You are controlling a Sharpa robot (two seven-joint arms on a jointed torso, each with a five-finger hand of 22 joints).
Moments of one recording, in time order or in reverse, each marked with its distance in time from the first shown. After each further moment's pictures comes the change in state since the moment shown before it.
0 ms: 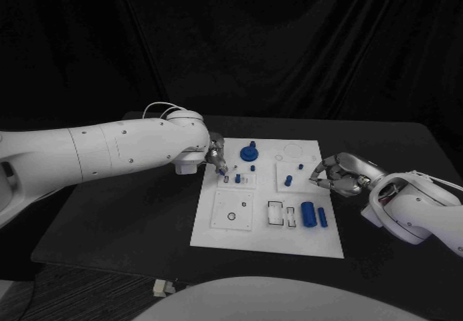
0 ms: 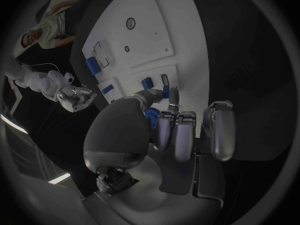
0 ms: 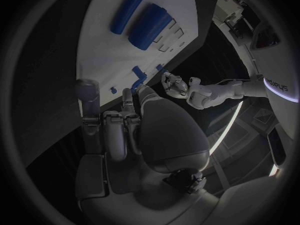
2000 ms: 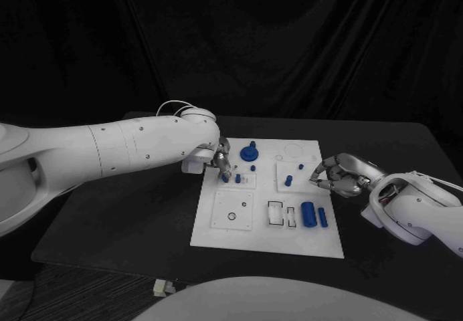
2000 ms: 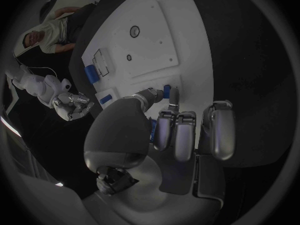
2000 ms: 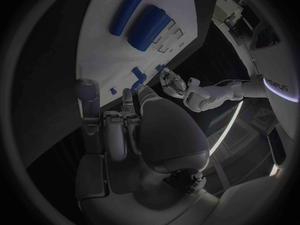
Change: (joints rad) left arm -0.009 0.076 0.000 -0.066 0.033 0.120 -0.054; left_hand 0.008 0.008 -0.003 -0.003 -0.024 -0.001 -0.001 -0.009 -0.006 0.000 0.000 -0.004 0.000 0.000 0.000 0.000 0.000 0.000 0.000 0.000 -0.004 0.000; right arm -0.001 -0.001 0.000 0.004 0.000 0.003 -0.003; right_hand 0.009 0.001 0.005 -0.005 0.004 0.000 0.000 0.004 0.000 0.000 0.000 0.004 0.000 0.000 0.000 0.000 0.000 0.000 0.000 0.000 -0.004 0.000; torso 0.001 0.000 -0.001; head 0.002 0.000
